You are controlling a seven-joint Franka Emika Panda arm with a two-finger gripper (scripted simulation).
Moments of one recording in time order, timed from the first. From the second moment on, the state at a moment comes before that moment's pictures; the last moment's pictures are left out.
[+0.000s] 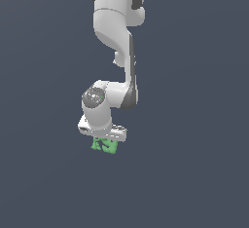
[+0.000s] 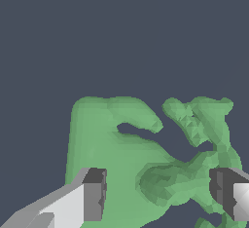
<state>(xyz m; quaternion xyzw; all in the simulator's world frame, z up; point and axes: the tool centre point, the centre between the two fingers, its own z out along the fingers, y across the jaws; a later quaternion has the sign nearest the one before) 0.063 -0.092 0.041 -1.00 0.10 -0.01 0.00</state>
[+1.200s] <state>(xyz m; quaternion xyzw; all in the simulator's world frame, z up) 0.071 -0.034 0.085 -1.00 0.10 -0.01 0.00</state>
